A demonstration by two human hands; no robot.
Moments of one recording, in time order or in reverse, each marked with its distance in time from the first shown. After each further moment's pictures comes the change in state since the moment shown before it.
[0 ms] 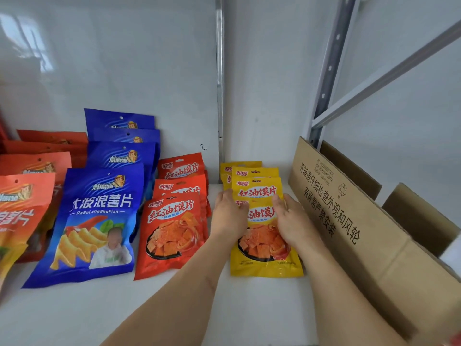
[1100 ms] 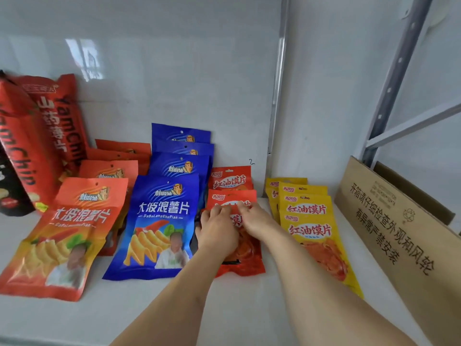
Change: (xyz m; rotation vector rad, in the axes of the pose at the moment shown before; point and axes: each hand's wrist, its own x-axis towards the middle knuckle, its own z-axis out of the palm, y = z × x) left_hand 0.000 -0.068 -0.107 0.467 0.027 -0.076; right_hand 0.001 -0.135 0.112 0.036 -0.354 -0.002
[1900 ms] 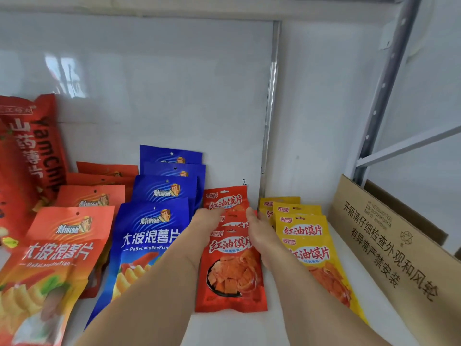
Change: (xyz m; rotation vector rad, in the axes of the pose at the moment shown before) left_hand 0.100 -0.001 -0.025 -0.862 -0.196 -0.411; right_hand 0.027 0.002 -0.005 0.491 0.135 0.098
